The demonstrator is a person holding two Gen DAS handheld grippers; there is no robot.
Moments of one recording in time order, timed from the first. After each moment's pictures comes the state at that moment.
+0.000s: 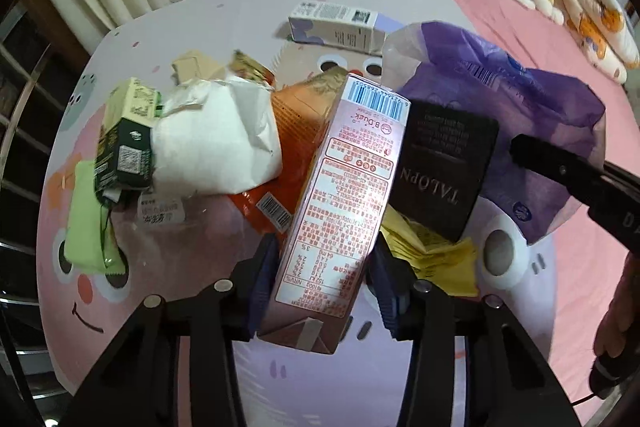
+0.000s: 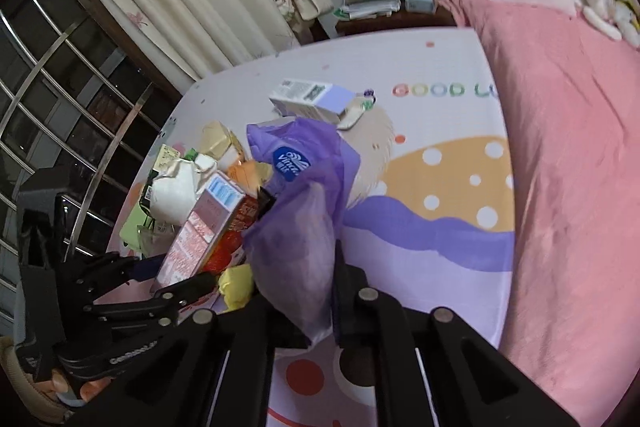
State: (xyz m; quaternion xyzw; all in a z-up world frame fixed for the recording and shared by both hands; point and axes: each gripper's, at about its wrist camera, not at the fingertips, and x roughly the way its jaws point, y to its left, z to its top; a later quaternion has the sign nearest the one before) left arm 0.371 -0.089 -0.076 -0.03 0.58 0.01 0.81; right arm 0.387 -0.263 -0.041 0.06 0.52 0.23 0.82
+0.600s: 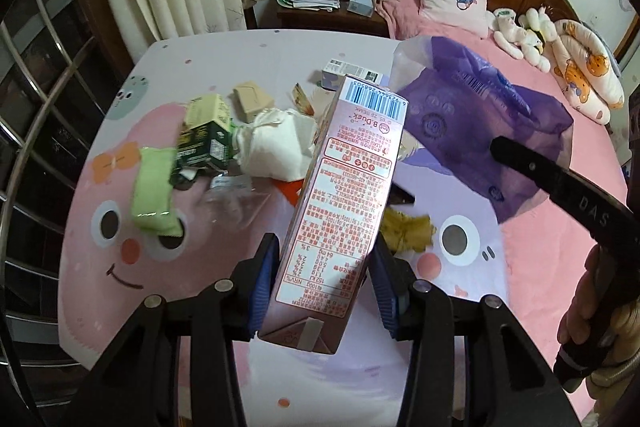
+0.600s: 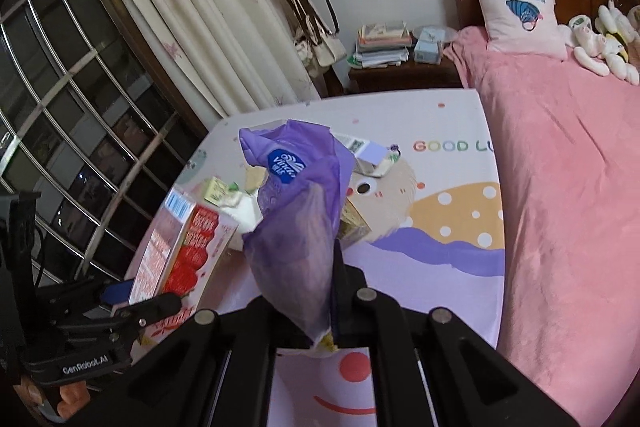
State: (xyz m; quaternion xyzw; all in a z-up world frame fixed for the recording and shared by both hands) left arm 0.294 -0.050 0.017 -0.07 0.53 0.01 0.85; right arm 0.344 -0.242 0.030 0.07 0.45 0.23 0.86
